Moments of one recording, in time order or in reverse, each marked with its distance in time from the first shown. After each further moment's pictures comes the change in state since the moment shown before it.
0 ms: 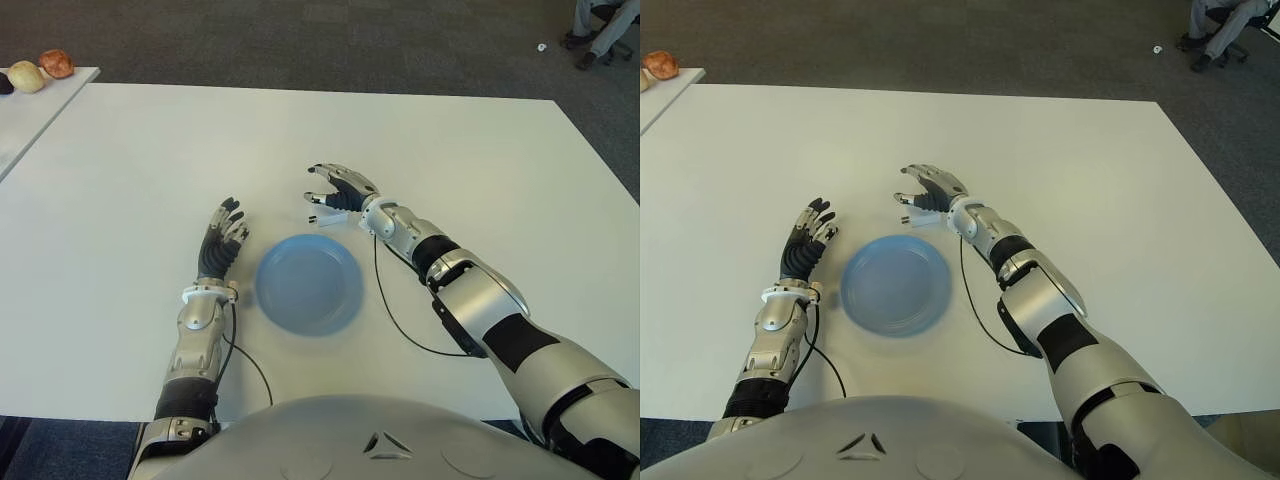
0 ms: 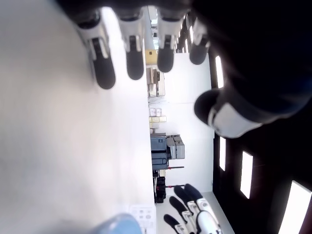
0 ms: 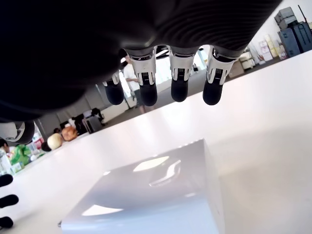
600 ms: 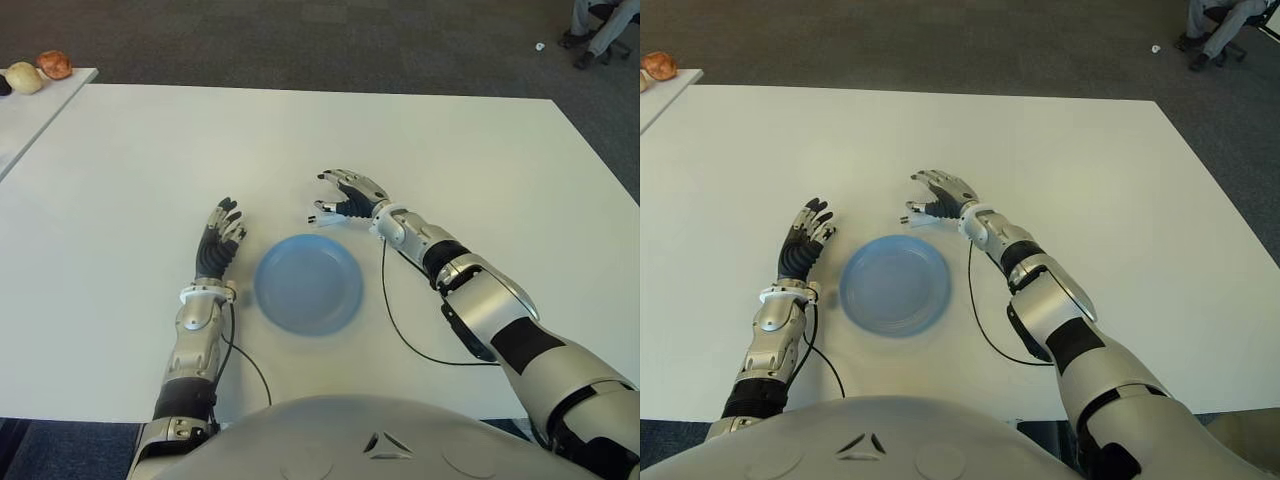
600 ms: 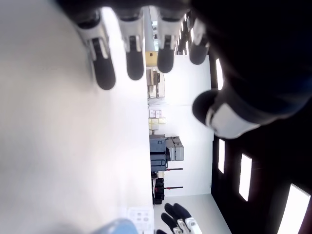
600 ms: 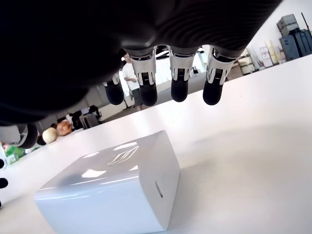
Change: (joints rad) left arm -0.003 0.005 0.006 0.007 -0.023 -0.002 -0.001; right arm 0.022 -0.049 0.026 0.004 -0.041 -0.042 -0.052
